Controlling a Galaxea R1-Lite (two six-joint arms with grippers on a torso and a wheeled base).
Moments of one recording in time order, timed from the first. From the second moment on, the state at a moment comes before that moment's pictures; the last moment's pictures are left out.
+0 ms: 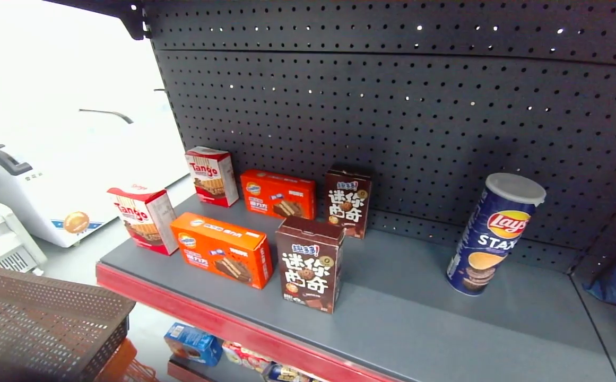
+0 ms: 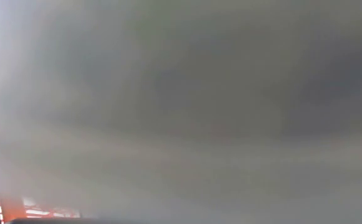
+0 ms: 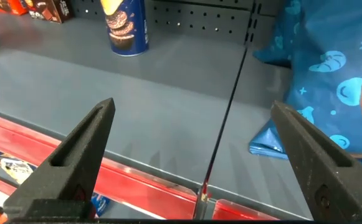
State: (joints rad) left arm -0.26 0.56 -0.30 0.01 -0.50 0.05; right arm 0.00 0.00 0.00 0.00 0.00 0.00
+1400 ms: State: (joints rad) left arm -0.25 0.55 -0.26 0.01 -0.49 0.00; right arm 0.00 0.00 0.00 0.00 0.00 0.00
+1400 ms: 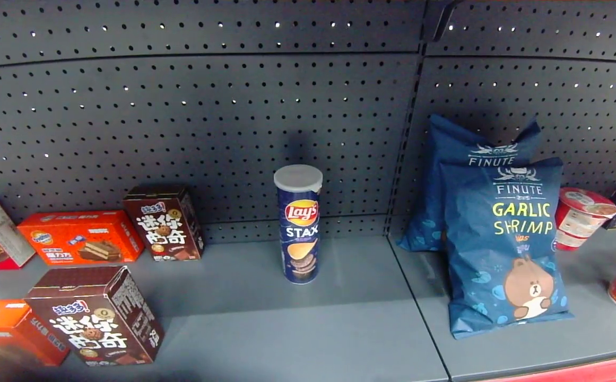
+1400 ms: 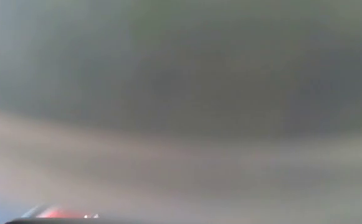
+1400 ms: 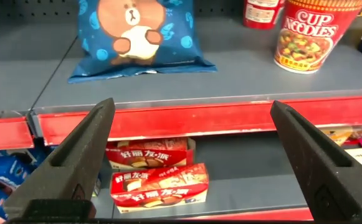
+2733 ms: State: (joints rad) left arm -0.33 0.53 -0.33 0.01 -0.49 0.00; right arm 0.01 0.01 -0.01 0.00 0.03 -0.01
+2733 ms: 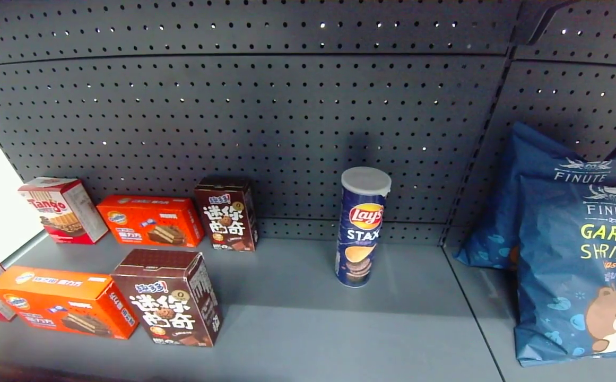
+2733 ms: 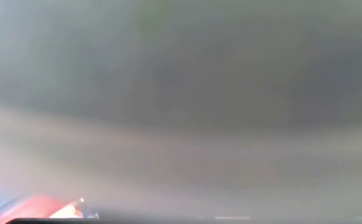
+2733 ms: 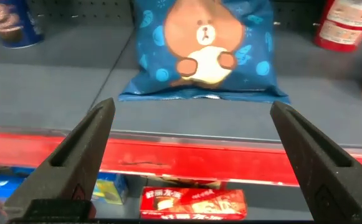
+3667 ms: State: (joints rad) left arm -0.52 0.76 -0.44 0.01 -0.48 0.16; right arm 0.47 1.05 -0.67 -0.16 0.20 -0.03
